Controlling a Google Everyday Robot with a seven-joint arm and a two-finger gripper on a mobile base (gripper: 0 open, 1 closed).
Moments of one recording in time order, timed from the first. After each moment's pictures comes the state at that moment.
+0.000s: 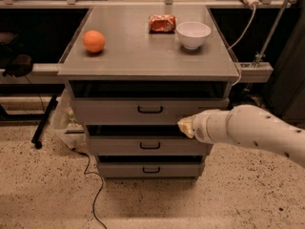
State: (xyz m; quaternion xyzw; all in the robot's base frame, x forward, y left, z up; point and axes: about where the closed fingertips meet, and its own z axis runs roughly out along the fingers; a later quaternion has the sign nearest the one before) arm 0.565 -0.116 0.711 -0.30 0.86 0.12 0.40
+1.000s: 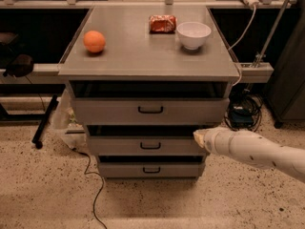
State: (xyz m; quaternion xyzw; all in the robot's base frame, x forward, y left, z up) arm 0.613 -0.186 0.590 -0.21 0.88 0.09 0.42
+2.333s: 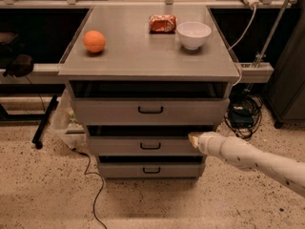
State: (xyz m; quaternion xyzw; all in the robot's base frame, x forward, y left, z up) arm 0.671 -0.193 0.504 -0.18 0.87 0.13 0.45
